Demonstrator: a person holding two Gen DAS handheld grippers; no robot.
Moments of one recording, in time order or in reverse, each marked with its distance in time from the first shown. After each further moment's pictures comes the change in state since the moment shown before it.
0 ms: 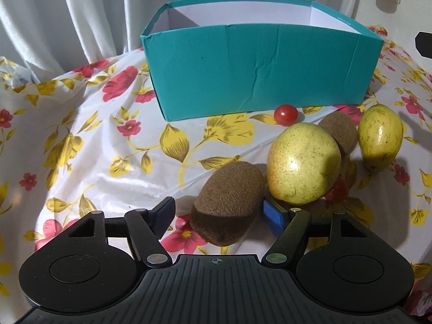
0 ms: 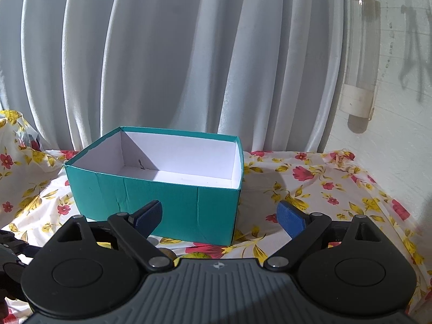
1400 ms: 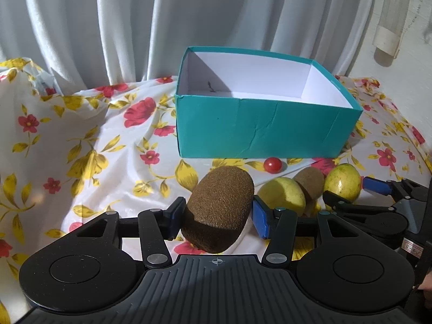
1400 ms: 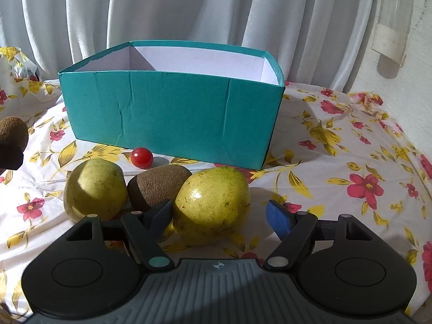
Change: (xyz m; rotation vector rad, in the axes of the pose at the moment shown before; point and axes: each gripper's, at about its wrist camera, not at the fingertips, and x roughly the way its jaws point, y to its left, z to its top) left arm -0.074 0.022 0.015 -0.127 -0.106 -0.052; right arm 0.064 0.031 -0.060 -0.063 0.262 0.043
